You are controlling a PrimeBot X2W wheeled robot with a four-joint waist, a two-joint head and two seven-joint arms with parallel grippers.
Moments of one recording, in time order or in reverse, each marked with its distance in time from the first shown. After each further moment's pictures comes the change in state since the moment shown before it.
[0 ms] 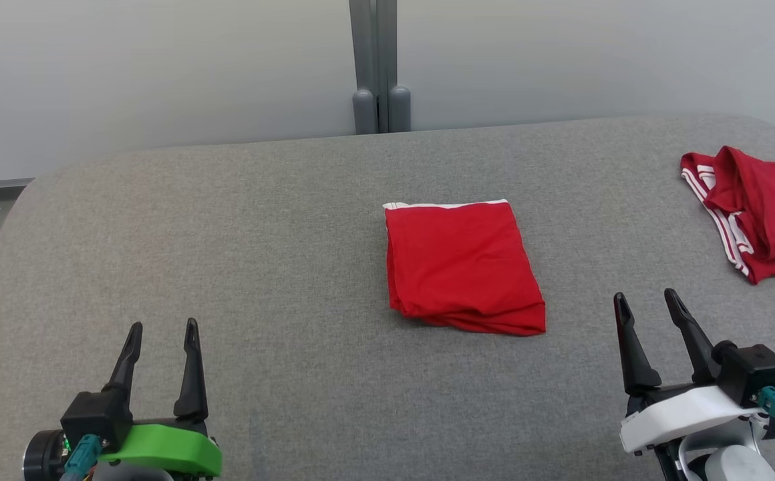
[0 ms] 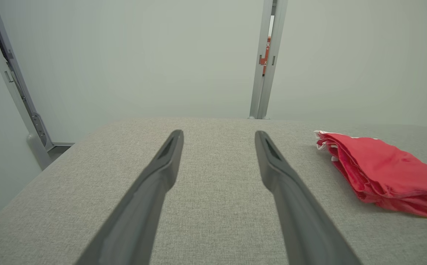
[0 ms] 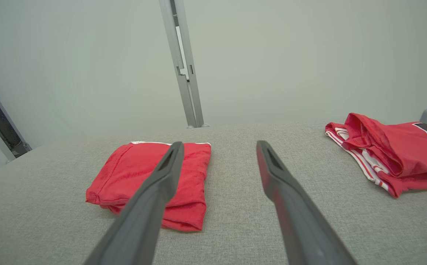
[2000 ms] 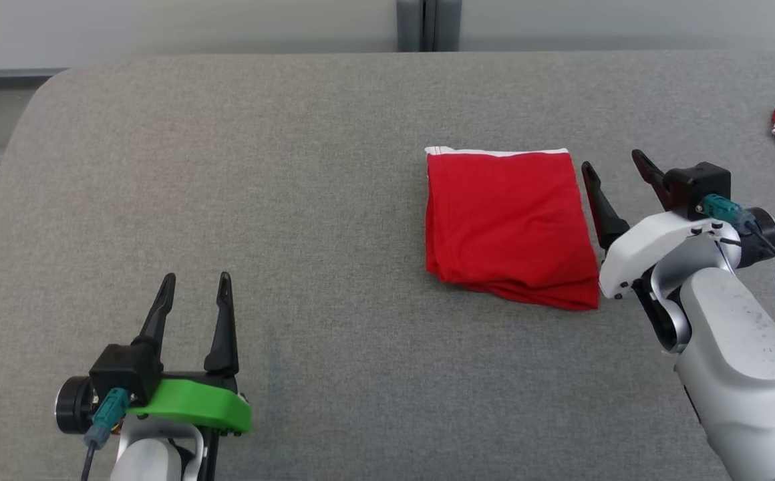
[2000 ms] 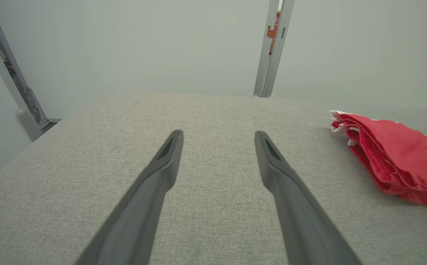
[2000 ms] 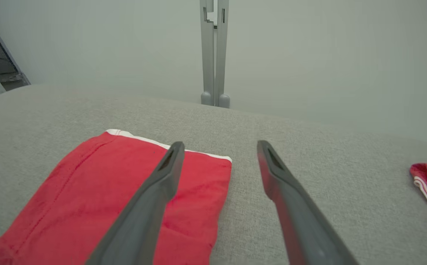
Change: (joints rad) left arm -0.105 0.001 -0.098 0.015 -0.038 0.026 0.004; right arm -0.561 -0.083 0.150 0.440 -0.025 0.000 0.124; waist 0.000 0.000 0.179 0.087
